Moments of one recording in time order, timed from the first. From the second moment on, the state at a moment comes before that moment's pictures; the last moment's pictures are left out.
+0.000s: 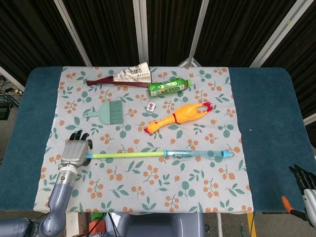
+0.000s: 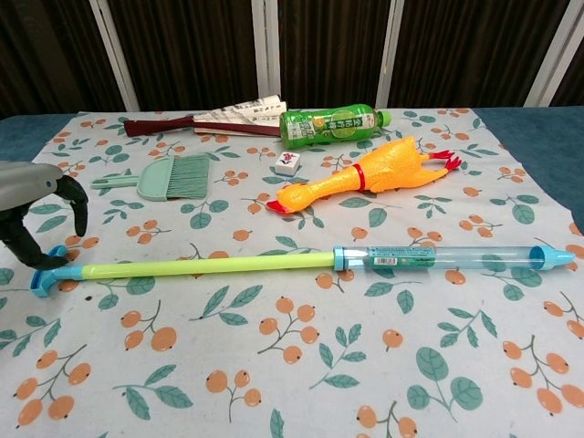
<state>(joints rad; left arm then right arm) -0.59 -1.48 -0.16 -1.85 0.67 1.30 0.92 -0.07 -0.91 -0.07 -1.71 -1.56 1.47 0.21</state>
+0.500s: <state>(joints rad) -0.63 -1.57 -0.13 -1.75 0.62 1.32 0.95 -0.07 -0.91 -0.07 -1.72 -1.56 1.47 0.21</state>
